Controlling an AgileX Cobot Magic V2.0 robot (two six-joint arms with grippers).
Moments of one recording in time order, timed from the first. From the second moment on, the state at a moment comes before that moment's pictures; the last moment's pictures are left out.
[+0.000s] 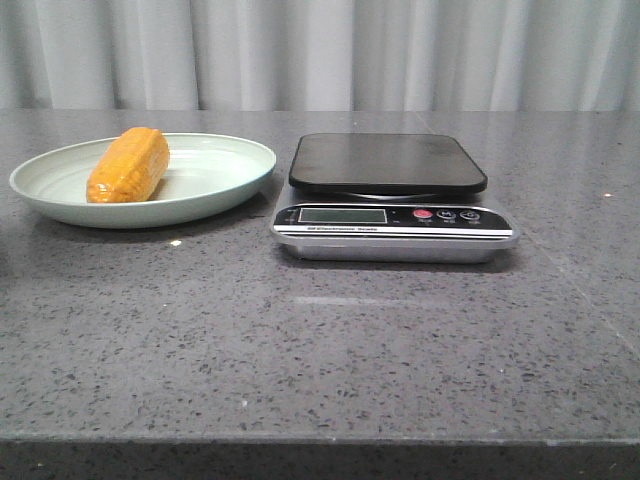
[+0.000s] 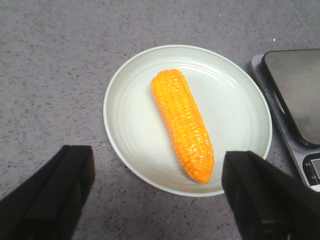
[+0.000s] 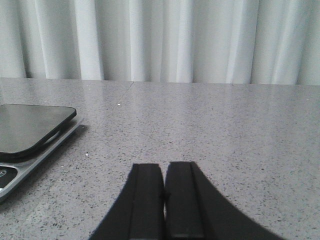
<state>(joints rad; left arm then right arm) -0.14 1.06 -0.95 -0.15 0.65 0.01 0.05 -0.01 0.03 0.02 0.01 0.04</state>
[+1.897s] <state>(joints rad) -0.56 1.79 -1.65 0.05 0.84 -0.27 0.05 -0.01 0.03 0.02 0.01 0.04</state>
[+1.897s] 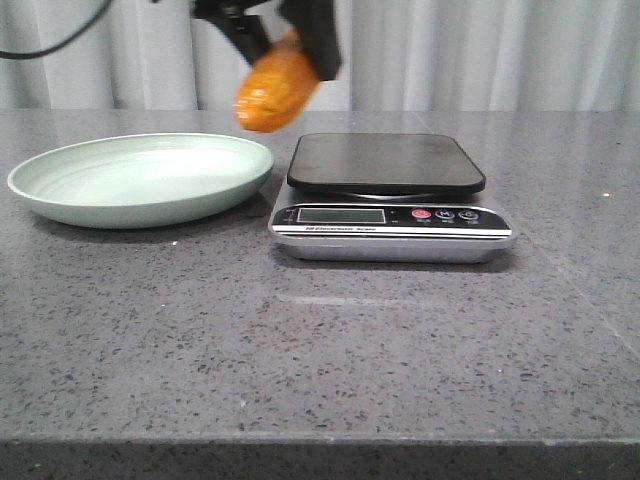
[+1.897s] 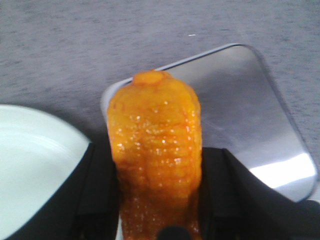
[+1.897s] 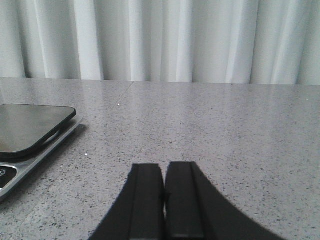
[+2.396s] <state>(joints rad) -0.66 1.99 -1.87 0.07 0.96 -0.28 0.05 -0.01 0.03 0.02 0.01 0.04</state>
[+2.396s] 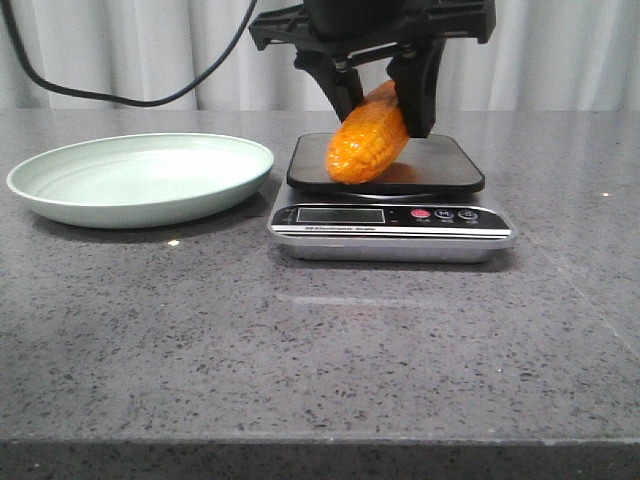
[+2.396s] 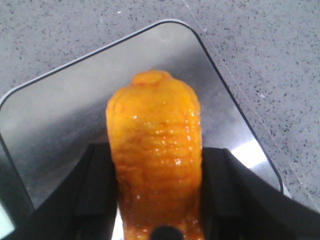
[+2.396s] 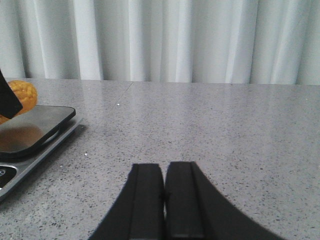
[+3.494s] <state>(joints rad) -0.67 1.85 -1.87 0.20 1.02 -0.26 0.05 -0.01 0.03 0.02 0.01 0.04</state>
